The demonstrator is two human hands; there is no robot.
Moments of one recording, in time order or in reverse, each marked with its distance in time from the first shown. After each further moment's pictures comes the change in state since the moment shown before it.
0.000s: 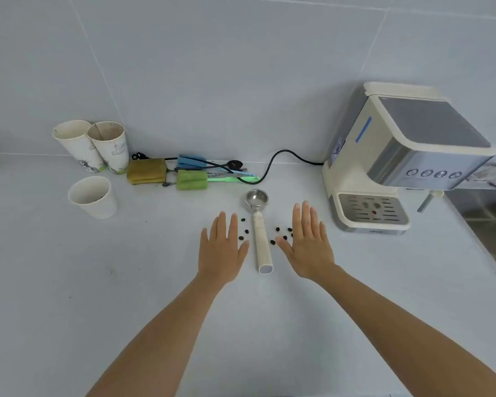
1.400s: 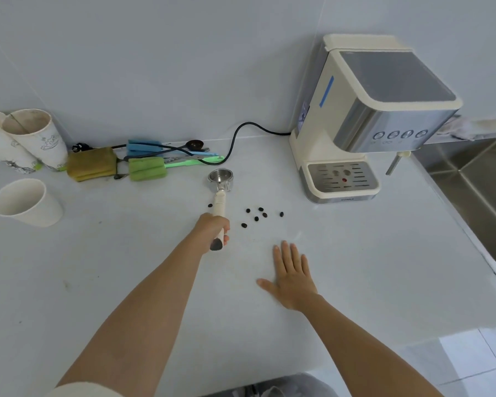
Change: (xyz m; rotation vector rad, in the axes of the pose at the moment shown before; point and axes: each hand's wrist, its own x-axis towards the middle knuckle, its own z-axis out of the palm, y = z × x) left_hand 0.065 0.035 0.010 -1.189 -0.504 -0.579; right_hand -0.045 0.038 0.091 0.134 -0.363 0.128
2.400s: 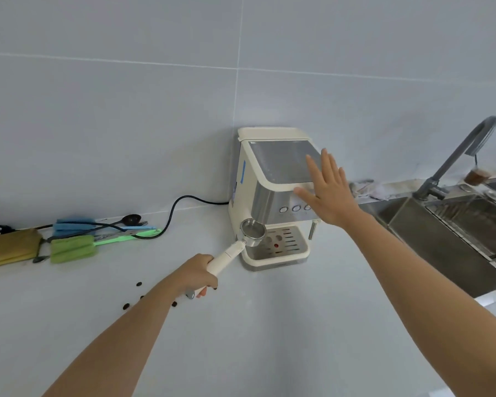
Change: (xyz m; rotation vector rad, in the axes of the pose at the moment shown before) left_hand -0.019 0.076 0.091 0.647 -0.278 0.387; right_hand -0.027 0.132 -0.302 -0.048 0.751 -0.024
